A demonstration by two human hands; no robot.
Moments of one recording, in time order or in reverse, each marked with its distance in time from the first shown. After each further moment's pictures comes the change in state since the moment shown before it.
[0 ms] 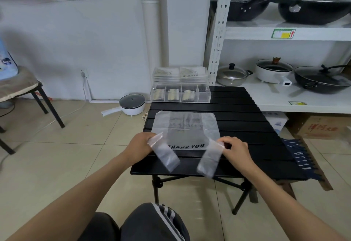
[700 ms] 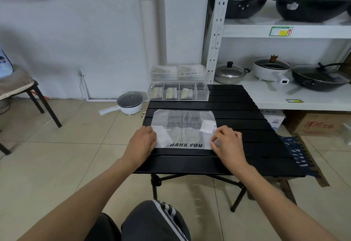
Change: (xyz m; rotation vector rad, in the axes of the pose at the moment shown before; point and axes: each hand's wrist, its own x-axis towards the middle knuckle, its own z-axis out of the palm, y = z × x) left_hand 0.002 0.001 0.013 0.476 0.180 0.226; right_hand 0.007 -0.013 0.014 -0.504 0.156 -0.182
